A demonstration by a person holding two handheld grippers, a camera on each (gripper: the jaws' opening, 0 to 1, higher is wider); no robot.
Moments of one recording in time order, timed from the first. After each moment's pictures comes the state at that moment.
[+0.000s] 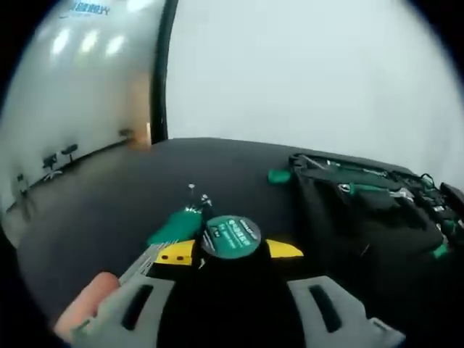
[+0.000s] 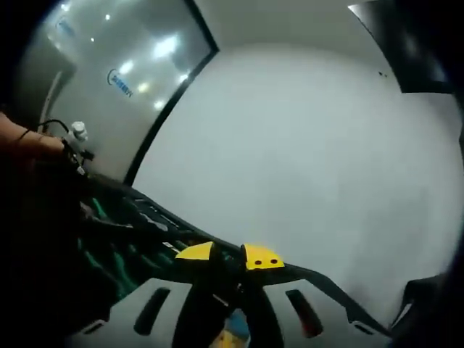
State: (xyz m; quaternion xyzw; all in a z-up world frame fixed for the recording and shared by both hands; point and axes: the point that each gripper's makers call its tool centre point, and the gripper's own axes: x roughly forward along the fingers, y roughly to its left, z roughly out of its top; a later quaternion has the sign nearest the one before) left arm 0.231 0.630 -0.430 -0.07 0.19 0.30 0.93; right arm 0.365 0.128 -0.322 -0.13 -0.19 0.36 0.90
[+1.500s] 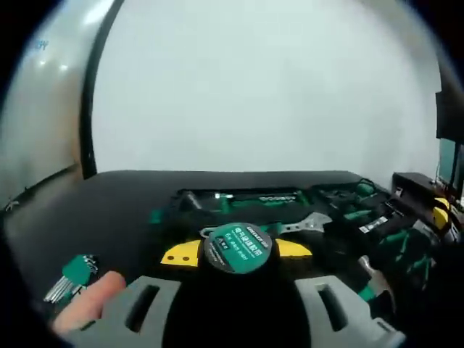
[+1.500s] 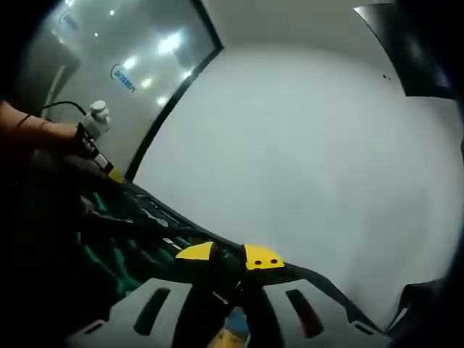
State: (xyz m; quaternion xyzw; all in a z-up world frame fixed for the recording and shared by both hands) left arm 0.323 0.483 -0.370 -0.04 0.15 0.12 0.98; right arm 0.367 0.130 -0.326 -0.14 -0.19 0.36 0.90
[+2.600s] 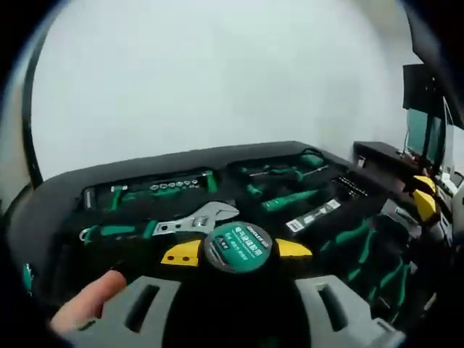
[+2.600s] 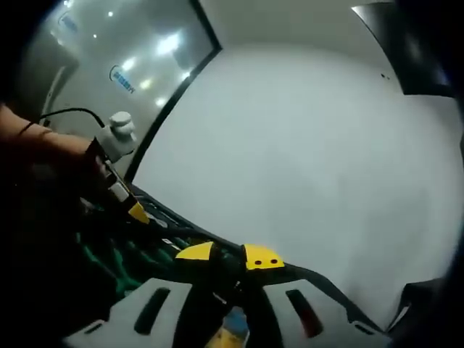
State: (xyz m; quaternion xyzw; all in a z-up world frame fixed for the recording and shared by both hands) left arm 0.385 0.360 -0.398 -0.01 0.22 -0.01 0.97; right arm 0.366 0.127 -0.325 -0.14 -0.19 0.36 0.90
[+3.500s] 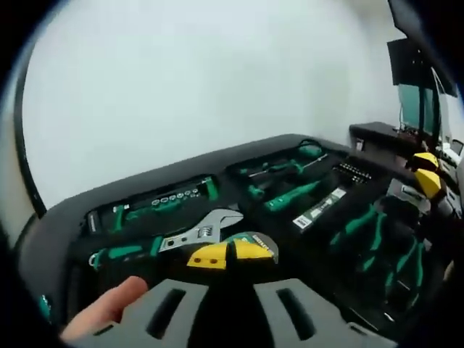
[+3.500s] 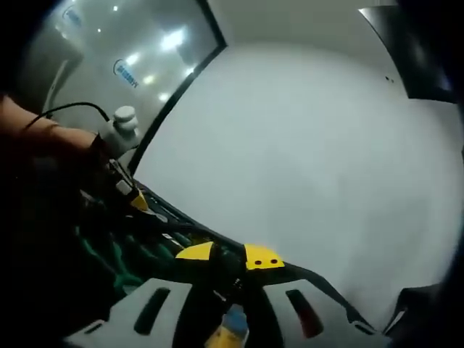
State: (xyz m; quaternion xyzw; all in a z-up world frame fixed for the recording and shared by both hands) left arm 0.392 0.366 -0.395 0.07 0.22 -0.02 0.97; right arm 0.366 0.130 -0.329 -0.16 -0.19 0.36 0.90
